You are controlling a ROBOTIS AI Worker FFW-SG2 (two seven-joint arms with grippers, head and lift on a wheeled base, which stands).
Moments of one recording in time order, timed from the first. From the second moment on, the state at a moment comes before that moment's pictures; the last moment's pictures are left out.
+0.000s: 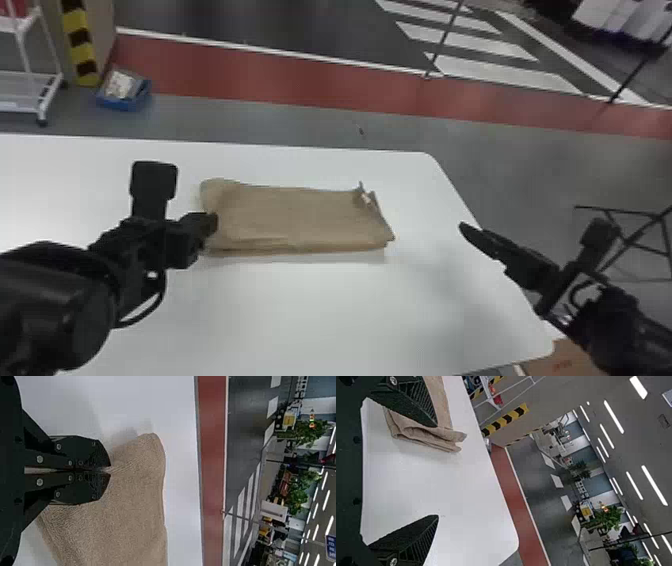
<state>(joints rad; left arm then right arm) -0.24 0.13 -0.43 -1.54 0.40 0.65 0.06 0.11 -0.27 -0.71 -1.70 -0.40 0.72 0.78</state>
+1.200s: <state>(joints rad) -0.02 0.29 -0.14 -1.85 0.41 0.80 -0.01 0.06 -0.24 -0.48 -1.72 -0.37 0.71 0.64</state>
